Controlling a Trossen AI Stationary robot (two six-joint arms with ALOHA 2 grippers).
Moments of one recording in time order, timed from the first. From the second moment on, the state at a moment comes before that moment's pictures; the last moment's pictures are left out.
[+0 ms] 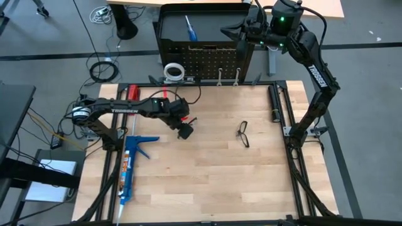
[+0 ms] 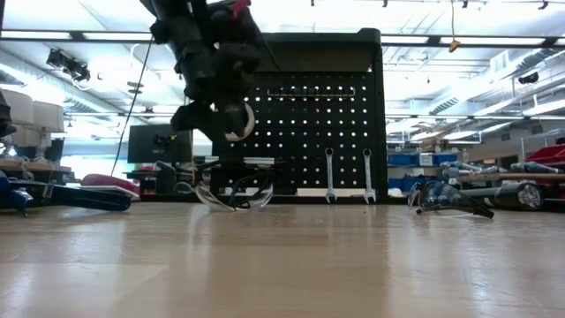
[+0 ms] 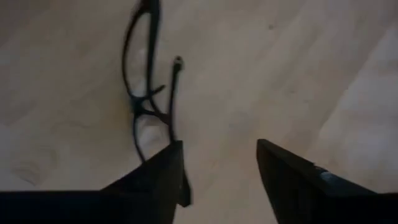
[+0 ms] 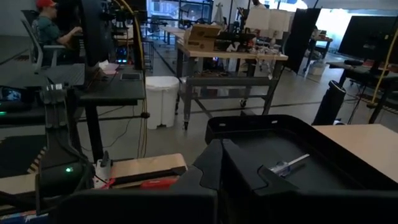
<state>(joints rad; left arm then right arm) 0.21 1.55 1.10 -0.63 0.15 -0.61 -0.58 1.67 2.36 -0.77 -0.26 -0.11</state>
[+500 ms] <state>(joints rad) 0.21 1.60 1.01 -0.53 0.10 -0.56 -0.58 1.67 2.36 -0.73 -0.26 -0.10</state>
